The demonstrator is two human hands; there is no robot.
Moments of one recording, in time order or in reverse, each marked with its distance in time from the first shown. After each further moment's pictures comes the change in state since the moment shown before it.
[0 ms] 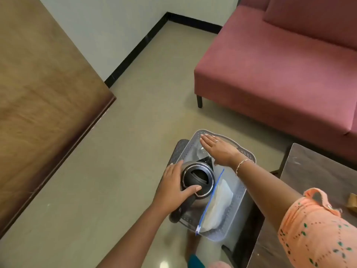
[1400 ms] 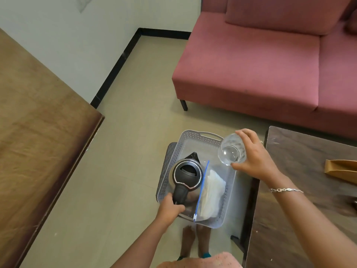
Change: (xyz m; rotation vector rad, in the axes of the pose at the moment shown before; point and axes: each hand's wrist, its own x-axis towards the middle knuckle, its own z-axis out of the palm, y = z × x) left_hand -0.031 -0.015 0.030 -0.284 -0.202 -0.470; right_hand -0.174 -0.019 -0.044 0.751 0.598 0.569
